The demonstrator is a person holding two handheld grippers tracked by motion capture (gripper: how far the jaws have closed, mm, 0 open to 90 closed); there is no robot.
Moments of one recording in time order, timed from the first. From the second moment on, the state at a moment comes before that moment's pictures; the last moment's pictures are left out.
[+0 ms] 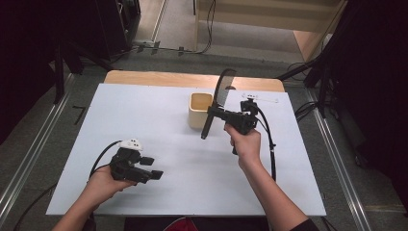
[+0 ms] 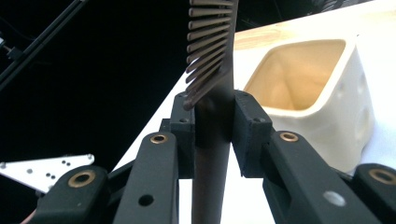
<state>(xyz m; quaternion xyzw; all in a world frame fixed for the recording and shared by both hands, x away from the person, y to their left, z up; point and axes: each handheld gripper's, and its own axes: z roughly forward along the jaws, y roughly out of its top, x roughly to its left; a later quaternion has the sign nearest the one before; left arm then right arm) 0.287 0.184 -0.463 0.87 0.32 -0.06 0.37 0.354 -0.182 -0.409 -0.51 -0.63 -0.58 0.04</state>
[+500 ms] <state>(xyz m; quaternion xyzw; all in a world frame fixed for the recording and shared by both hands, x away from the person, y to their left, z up) 0.289 0.187 -0.465 0.87 0.31 -0.07 0.38 0.381 -0.174 -0.391 -0.51 -0.62 -0.59 0.03</state>
